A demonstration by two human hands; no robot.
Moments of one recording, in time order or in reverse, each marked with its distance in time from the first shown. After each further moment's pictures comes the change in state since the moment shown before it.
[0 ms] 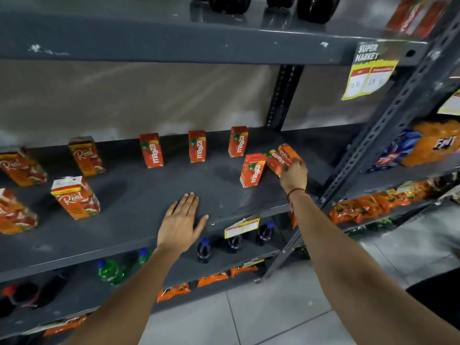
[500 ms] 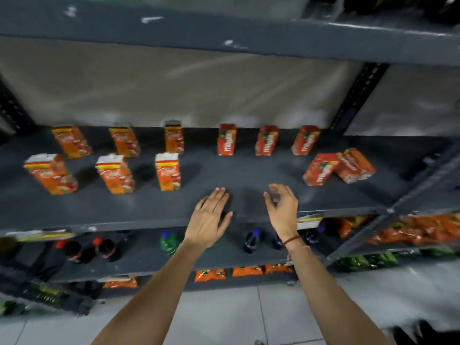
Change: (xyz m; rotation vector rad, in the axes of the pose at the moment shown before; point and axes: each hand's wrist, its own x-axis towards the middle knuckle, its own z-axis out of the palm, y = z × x) left_hand -0.069 -0.071 -0.035 -0.169 0.108 0.012; right_hand -0.199 -0.090 0.075 0.277 -0.098 -0.397
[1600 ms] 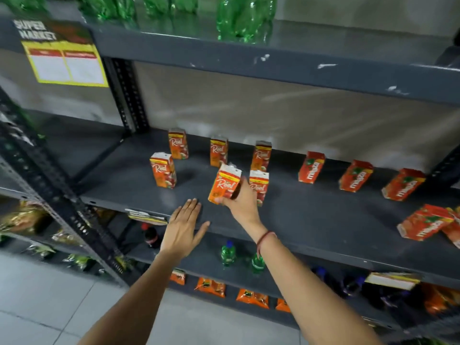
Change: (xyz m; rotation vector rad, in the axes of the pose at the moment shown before) left_hand -0.124 -0.175 -0.088 0.197 0.125 -0.437; right_hand -0.039 -0.213 0.172 0.370 -0.601 0.011
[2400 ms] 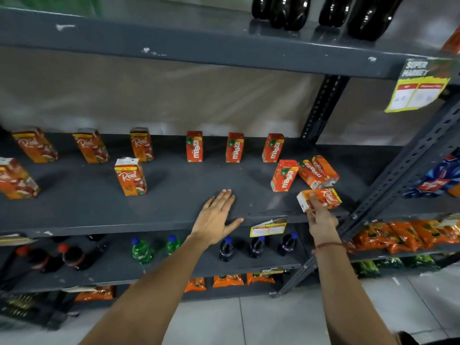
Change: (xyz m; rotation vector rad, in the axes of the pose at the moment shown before) left_hand 0.036 0.317 0.087 -0.019 -0.201 0.484; right_hand -0.129 0.151 -0.376 0.724 0.983 0.627
